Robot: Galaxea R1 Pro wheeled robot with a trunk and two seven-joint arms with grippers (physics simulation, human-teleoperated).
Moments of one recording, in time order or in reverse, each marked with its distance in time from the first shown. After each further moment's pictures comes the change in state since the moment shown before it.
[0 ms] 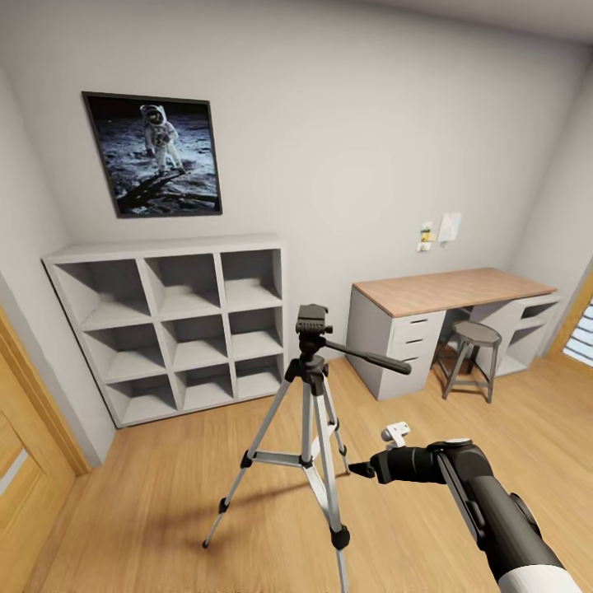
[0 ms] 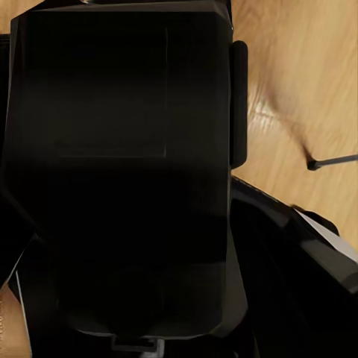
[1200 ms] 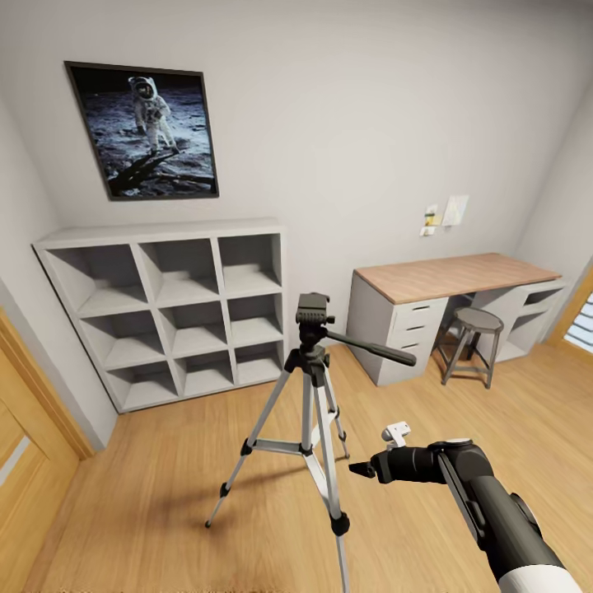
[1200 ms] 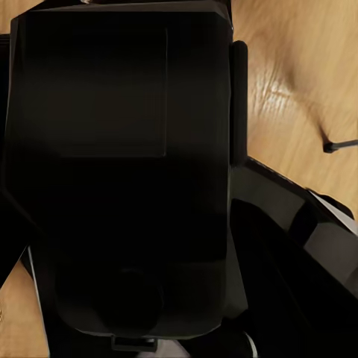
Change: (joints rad) left arm 0.000 0.000 0.000 -0.001 0.000 0.000 0.000; right arm 0.000 -0.001 -0.001 0.000 0.000 -0.001 0.001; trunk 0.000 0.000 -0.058
